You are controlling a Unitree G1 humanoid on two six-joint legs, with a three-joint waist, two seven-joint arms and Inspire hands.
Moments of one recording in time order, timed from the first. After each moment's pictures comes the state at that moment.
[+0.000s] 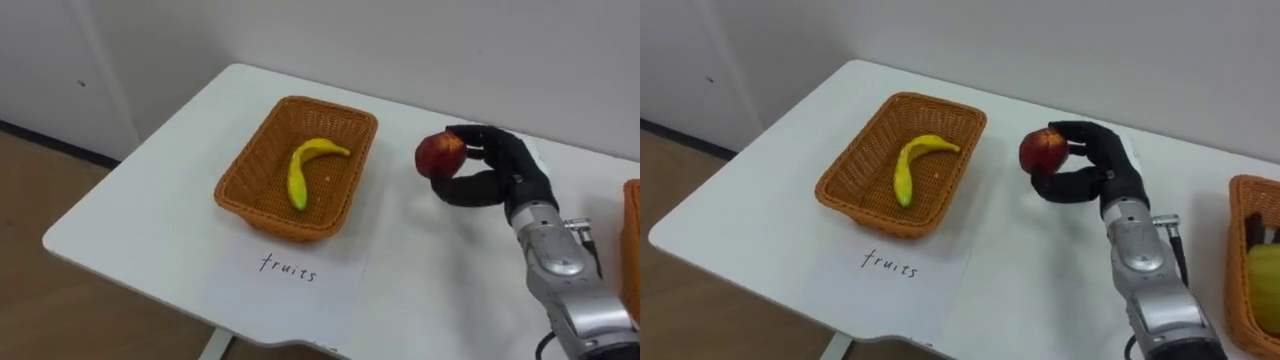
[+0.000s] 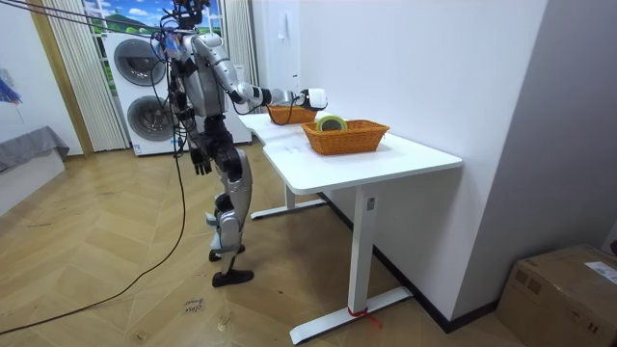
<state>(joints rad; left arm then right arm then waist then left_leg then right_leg) 0.36 0.23 0.04 0.96 0.12 0.12 0.08 -0.19 -0.42 0.09 0.33 0.11 0.02 -0.14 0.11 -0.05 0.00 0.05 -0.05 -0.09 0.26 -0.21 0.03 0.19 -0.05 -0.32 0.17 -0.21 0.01</state>
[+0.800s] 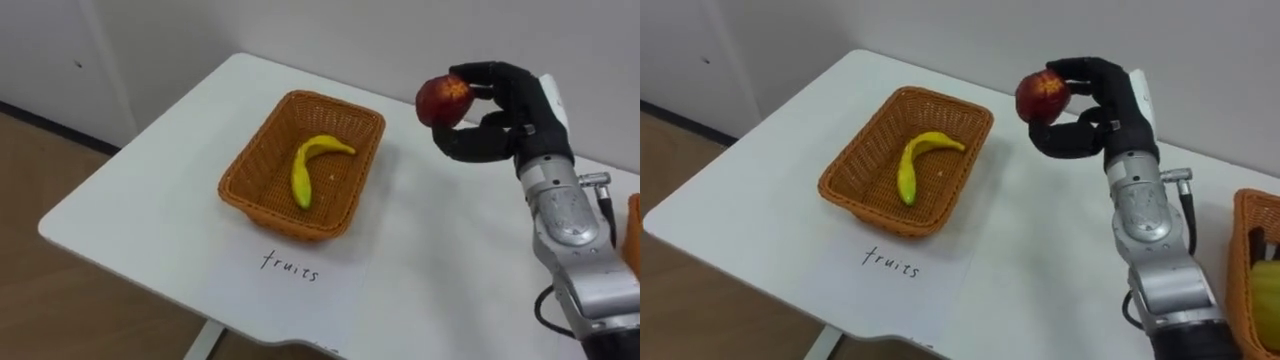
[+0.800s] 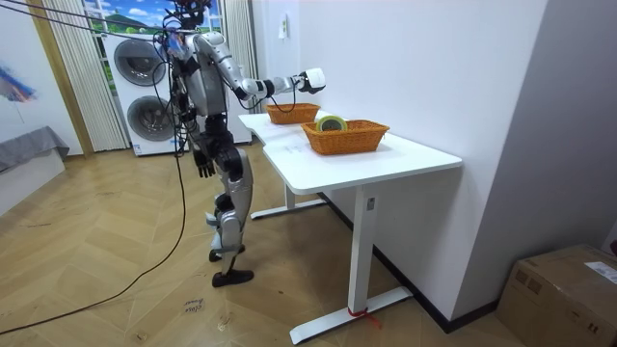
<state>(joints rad) 0.33 0.23 0.05 0.97 0.13 0.14 0.05 -0.23 -0.42 0.10 0.14 0.03 0.05 -0.14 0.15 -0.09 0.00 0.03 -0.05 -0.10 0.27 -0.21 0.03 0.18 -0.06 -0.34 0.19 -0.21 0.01</state>
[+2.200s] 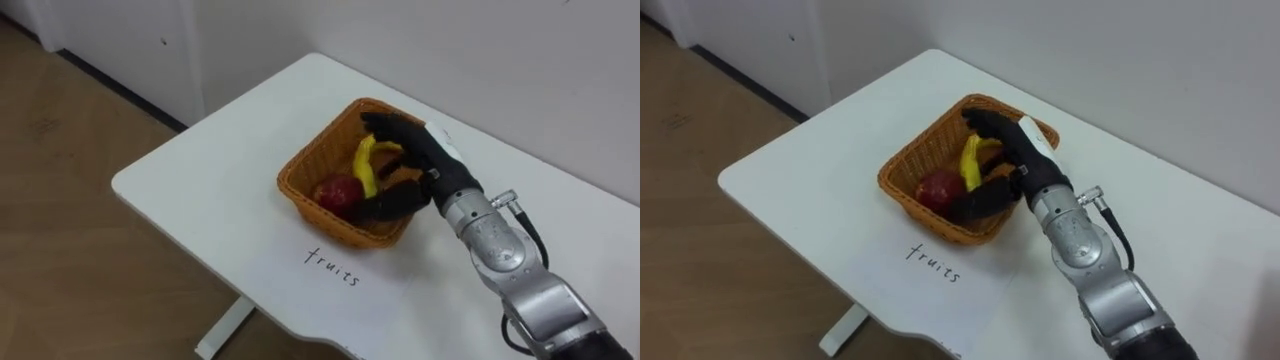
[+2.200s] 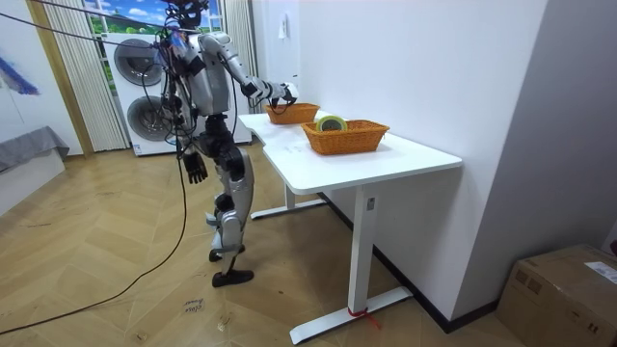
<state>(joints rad) 0.36 0.23 0.06 0.91 0.17 0.14 0.03 -0.23 -0.41 0.37 0.19 -0.01 0.05 -0.05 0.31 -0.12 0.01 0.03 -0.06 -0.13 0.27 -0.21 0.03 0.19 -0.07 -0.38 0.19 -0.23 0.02</state>
